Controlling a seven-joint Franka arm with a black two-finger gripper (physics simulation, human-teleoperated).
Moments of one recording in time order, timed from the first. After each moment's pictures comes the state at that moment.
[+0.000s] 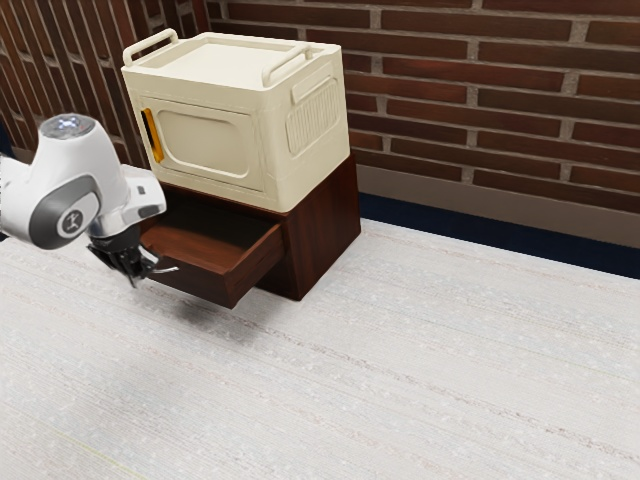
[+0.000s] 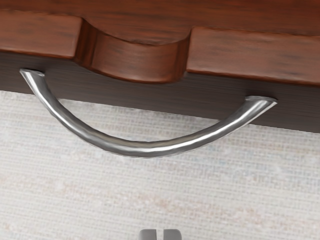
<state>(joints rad) 0.06 -0.20 0.13 -2.41 0.23 2.40 -0.07</state>
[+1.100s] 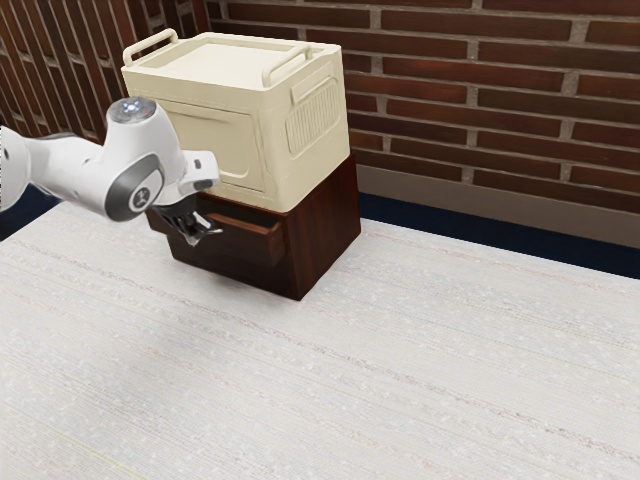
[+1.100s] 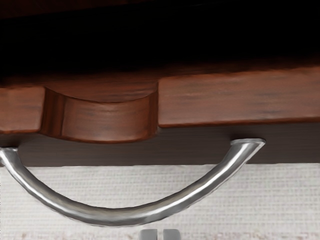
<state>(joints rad) 0.08 0.16 0.07 -2.05 0.21 2.52 0.04</state>
